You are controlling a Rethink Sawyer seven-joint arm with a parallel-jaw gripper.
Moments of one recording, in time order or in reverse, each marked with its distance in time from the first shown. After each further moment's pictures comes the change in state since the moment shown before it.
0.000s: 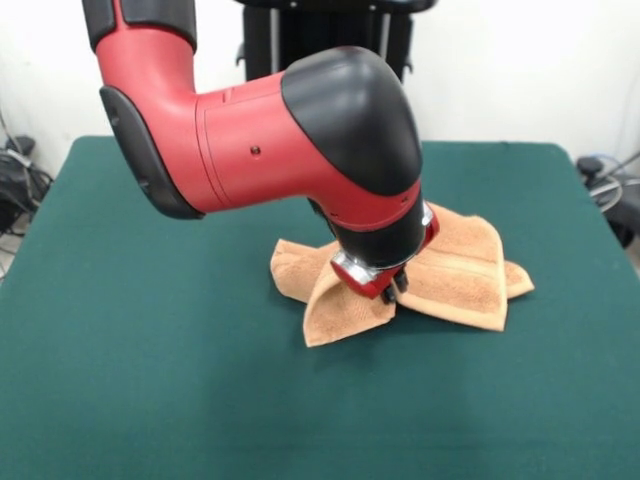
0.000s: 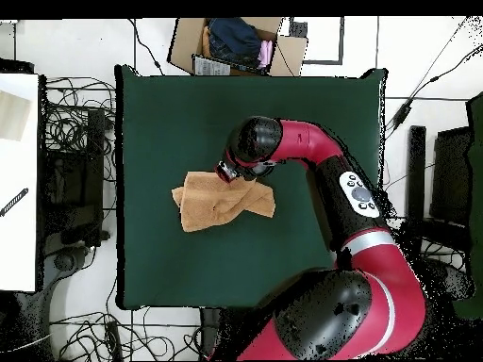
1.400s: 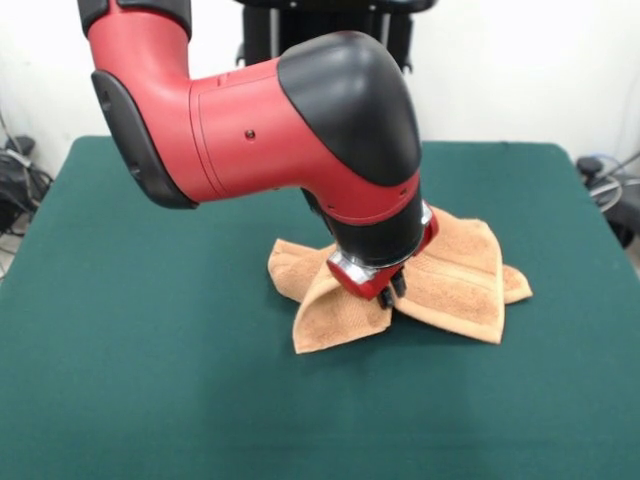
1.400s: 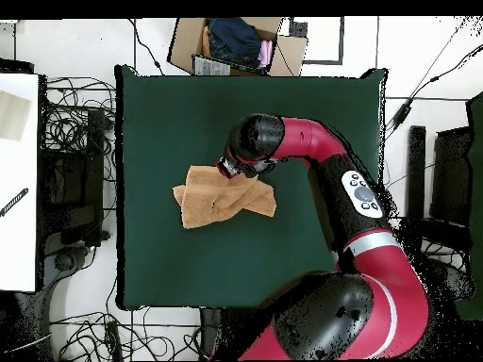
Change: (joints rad) arm 0.000 -0.020 0.000 0.000 0.000 -0.031 0.000
